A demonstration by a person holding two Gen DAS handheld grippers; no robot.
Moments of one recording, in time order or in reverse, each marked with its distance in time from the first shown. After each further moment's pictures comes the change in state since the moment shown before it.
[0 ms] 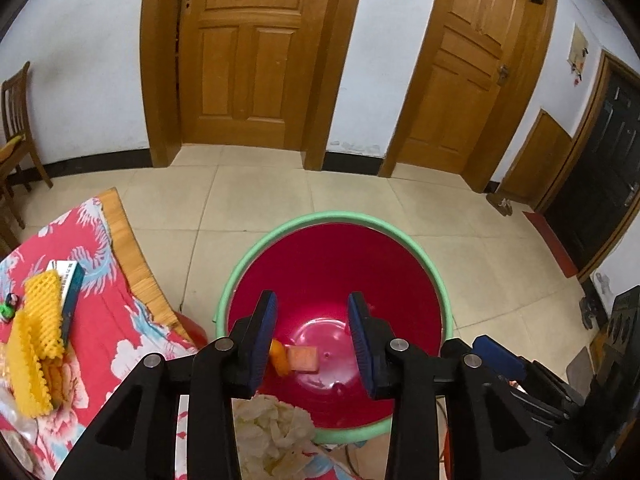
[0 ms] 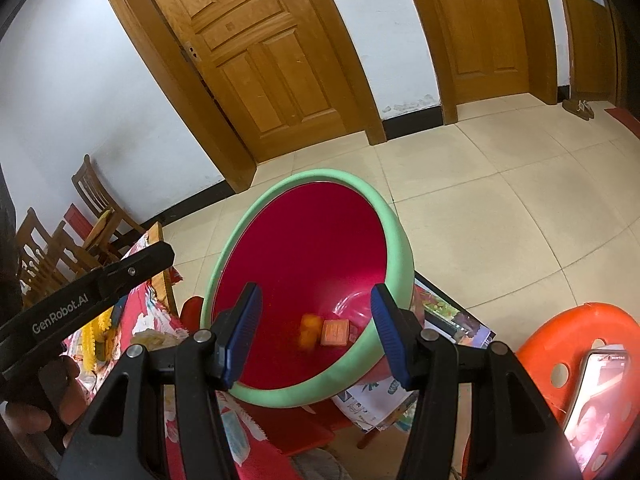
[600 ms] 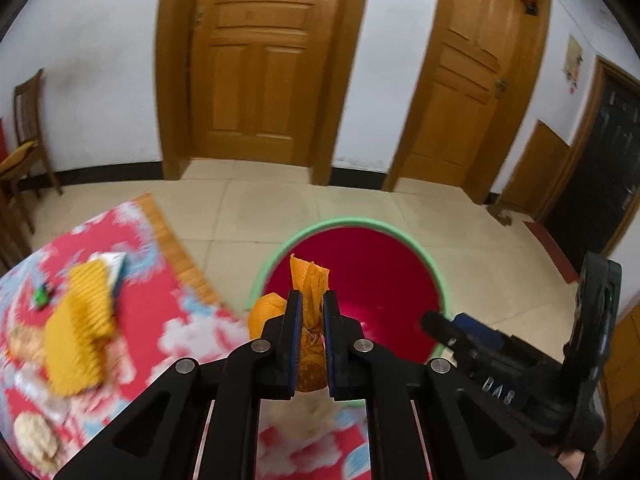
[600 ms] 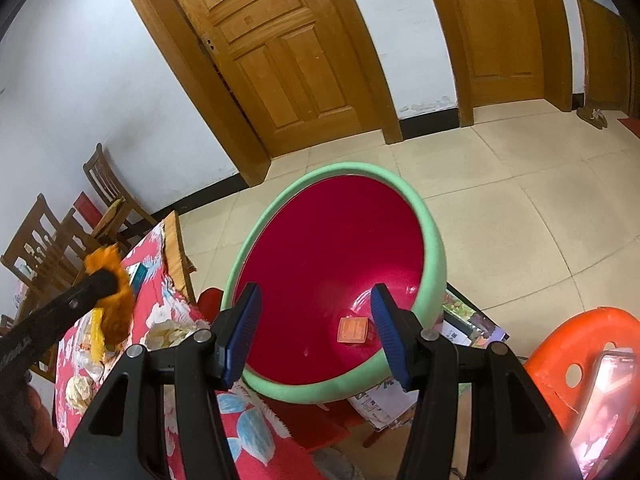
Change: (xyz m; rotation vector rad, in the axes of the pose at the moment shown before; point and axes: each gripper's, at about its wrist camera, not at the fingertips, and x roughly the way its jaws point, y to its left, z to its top) left arm -0.044 0.018 -0.016 0.011 -0.056 -0.011; right arm 0.002 0.018 -0.005 -0.038 0.006 0.030
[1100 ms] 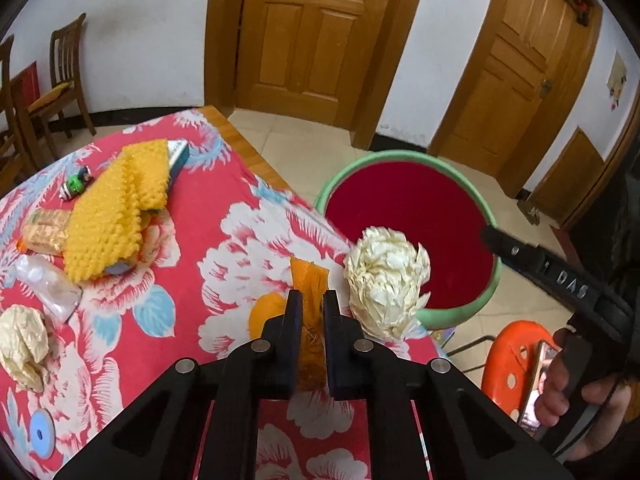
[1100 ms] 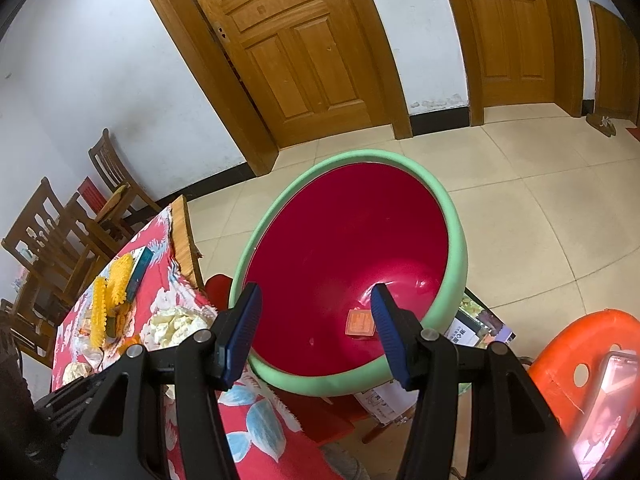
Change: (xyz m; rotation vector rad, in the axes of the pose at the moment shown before) left arm -0.013 0.053 -0.075 -0.154 0.095 0.108; right arm 0.003 0.014 -0.007 -0.045 0.028 0.018
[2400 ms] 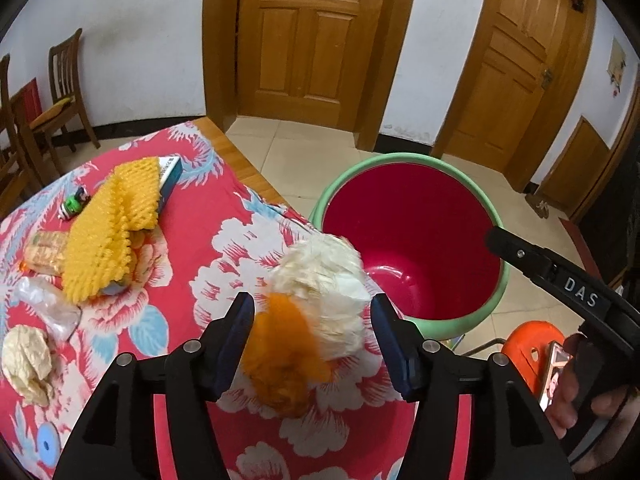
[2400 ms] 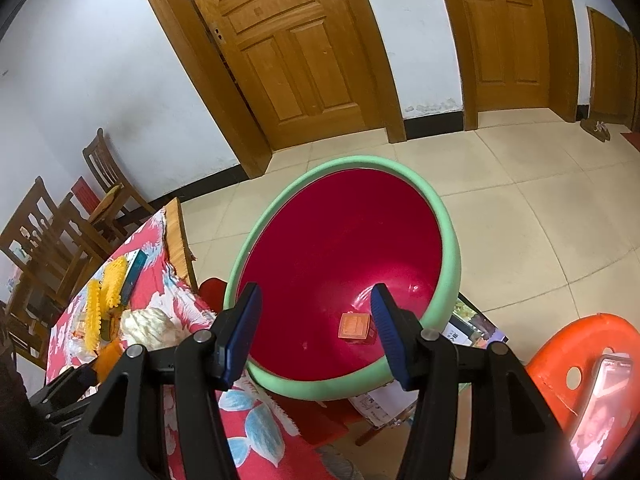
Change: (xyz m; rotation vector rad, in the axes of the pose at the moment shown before) left arm 0.008 -0.015 0.007 0.051 0.000 0.048; right arm 0.002 0.003 0.001 -0.008 -0.008 -0.028
